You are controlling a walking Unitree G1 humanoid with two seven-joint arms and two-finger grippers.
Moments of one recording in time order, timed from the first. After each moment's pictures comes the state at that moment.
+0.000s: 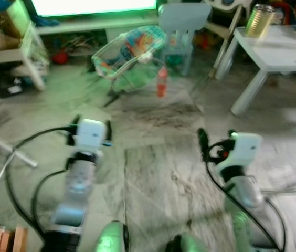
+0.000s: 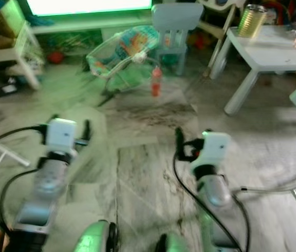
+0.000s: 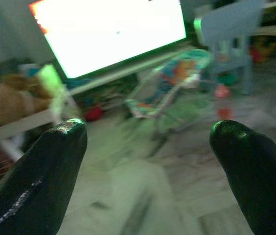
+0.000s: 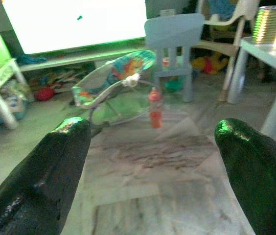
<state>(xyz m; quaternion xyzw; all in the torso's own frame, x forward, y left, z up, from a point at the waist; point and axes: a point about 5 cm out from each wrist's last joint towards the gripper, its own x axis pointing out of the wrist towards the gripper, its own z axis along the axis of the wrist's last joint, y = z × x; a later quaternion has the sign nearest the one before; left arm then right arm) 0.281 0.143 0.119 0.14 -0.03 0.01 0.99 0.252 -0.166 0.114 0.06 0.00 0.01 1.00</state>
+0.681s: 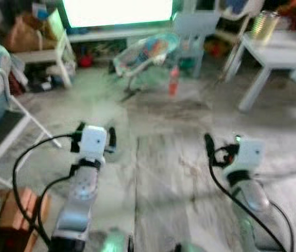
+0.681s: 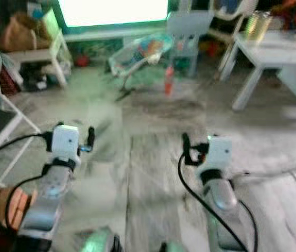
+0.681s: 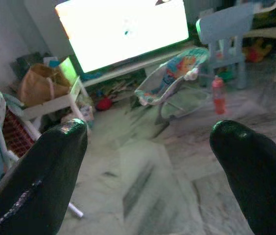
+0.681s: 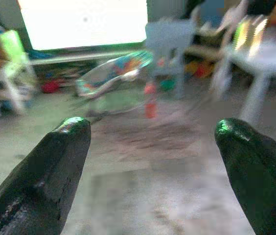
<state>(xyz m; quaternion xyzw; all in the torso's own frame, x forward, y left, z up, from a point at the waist) 0.275 0.146 0.106 0.14 -0.01 0.01 0.99 0.249 -0.184 0.107 0.00 0.00 -0.01 1.00</state>
